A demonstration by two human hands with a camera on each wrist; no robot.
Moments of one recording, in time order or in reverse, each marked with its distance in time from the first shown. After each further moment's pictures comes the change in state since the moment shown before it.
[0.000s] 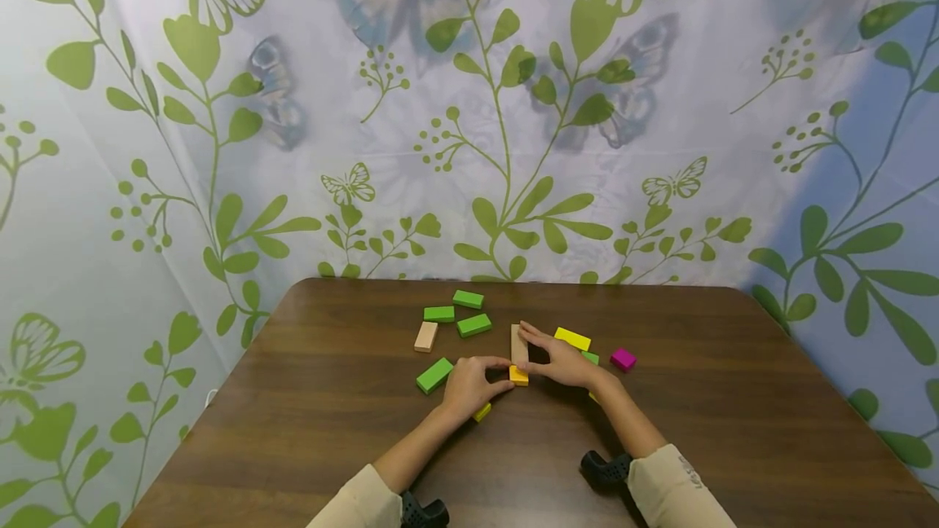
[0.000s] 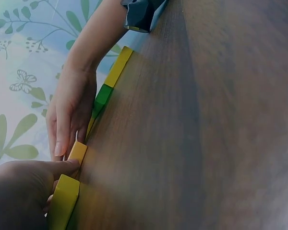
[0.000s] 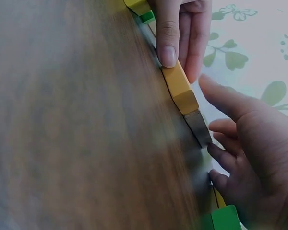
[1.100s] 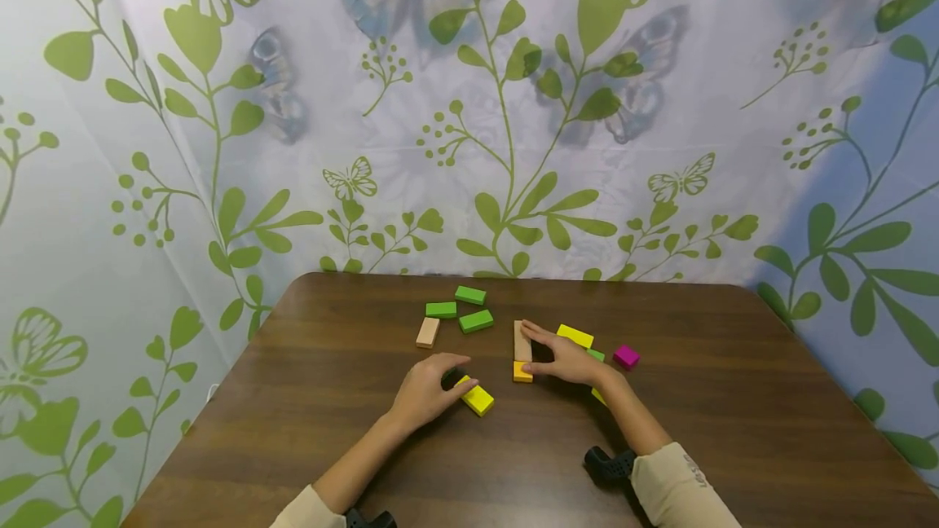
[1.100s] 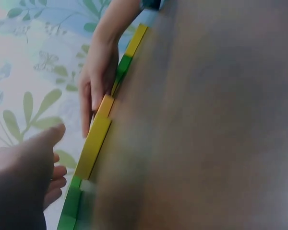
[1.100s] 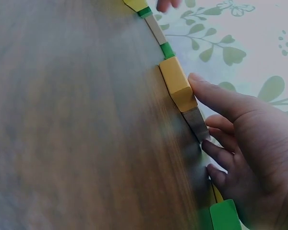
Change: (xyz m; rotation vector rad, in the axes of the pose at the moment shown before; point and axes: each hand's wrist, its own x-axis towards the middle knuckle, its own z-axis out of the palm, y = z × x) left_hand -0.040 -0.026 -0.054 0.047 0.066 0.120; right_hand 0.000 0.003 -0.003 0.004 -0.050 0.032
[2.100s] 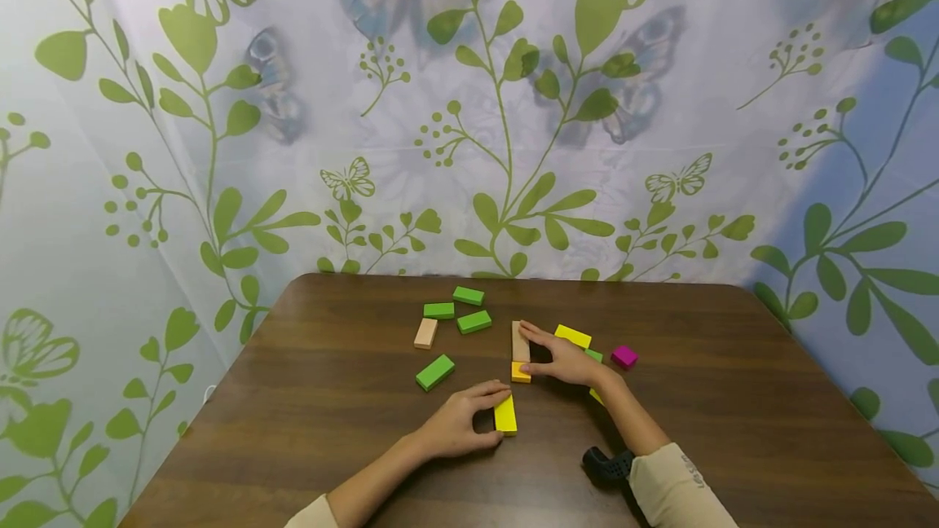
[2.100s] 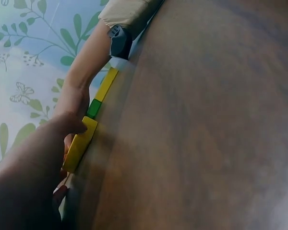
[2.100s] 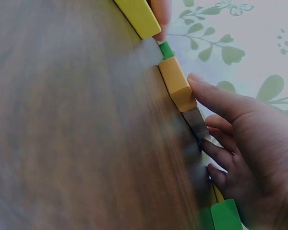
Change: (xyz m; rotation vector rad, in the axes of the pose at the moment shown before) left_hand -0.010 0.028 0.024 -0.179 -0.317 0.197; right_hand 0.000 0.003 0.002 0.006 0.001 -0.002
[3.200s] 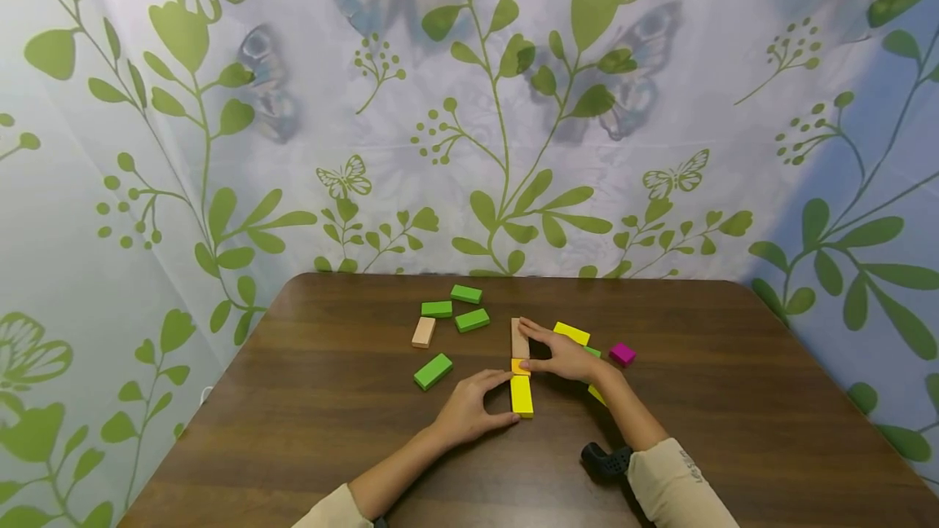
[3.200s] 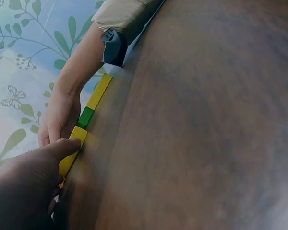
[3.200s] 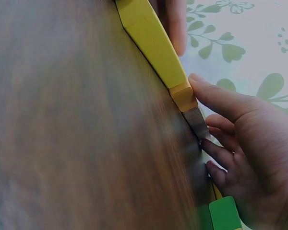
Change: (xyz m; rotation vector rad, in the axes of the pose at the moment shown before) left_hand 0.023 0.000 0.020 0.014 0.116 -0.196; right_hand 0.001 0.000 -0.003 0.025 -0.021 -0.010
